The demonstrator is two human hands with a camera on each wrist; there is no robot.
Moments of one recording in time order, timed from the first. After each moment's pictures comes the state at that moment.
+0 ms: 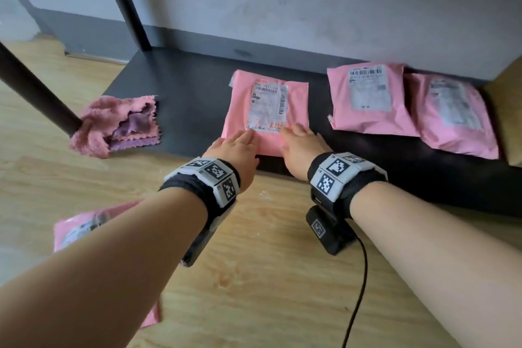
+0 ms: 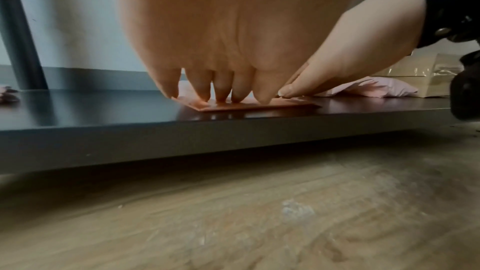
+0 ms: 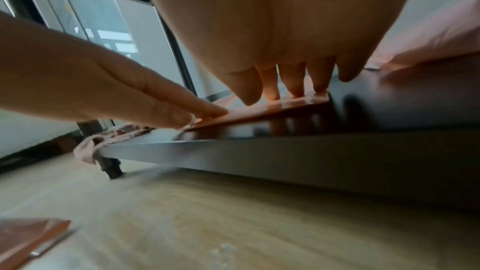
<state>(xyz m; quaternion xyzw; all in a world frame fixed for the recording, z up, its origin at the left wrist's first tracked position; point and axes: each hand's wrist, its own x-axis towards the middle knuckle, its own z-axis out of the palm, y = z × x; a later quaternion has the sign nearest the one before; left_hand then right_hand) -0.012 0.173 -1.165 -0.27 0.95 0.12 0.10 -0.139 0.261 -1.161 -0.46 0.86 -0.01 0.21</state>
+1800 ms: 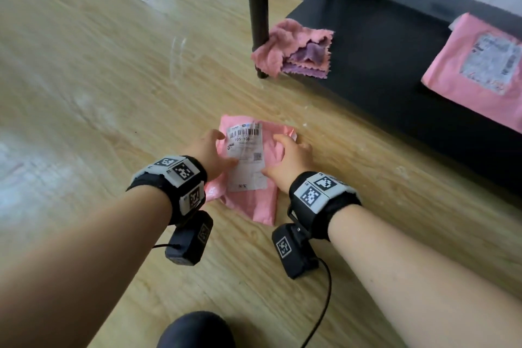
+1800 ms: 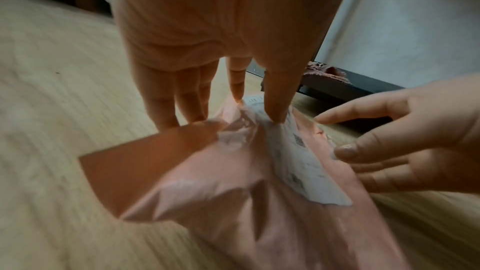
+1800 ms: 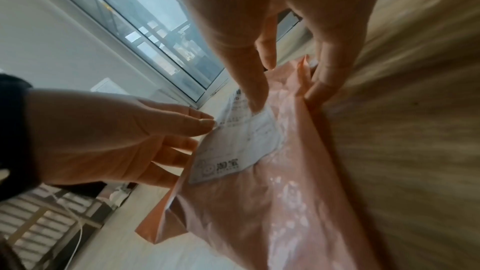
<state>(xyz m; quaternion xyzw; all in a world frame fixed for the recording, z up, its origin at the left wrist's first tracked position) 0.271 0.161 -1.198 -0.68 0.63 0.36 0.02 0.115 0.216 -1.200 -0.44 0.77 -0.17 0.43</state>
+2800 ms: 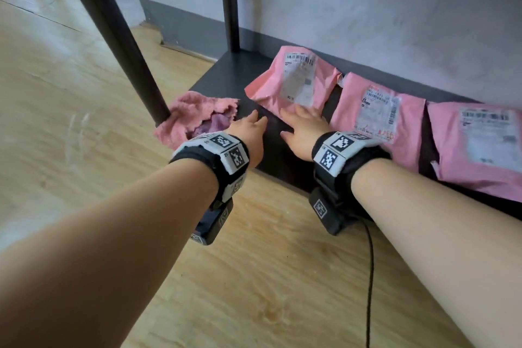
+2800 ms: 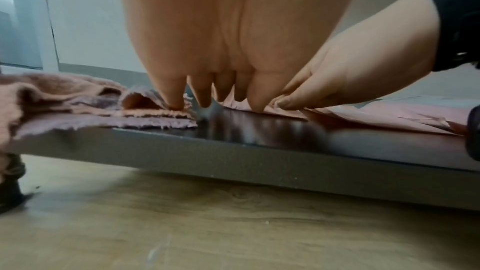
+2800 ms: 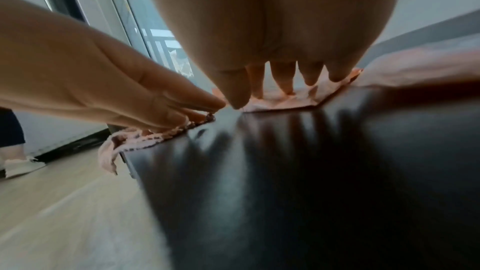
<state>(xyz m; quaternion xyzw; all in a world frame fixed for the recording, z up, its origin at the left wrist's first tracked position) 0.037 0.073 -1.150 -0.44 0.87 0.17 0.12 -0.094 0.116 -1.165 -0.57 0.80 -0.01 0.18</state>
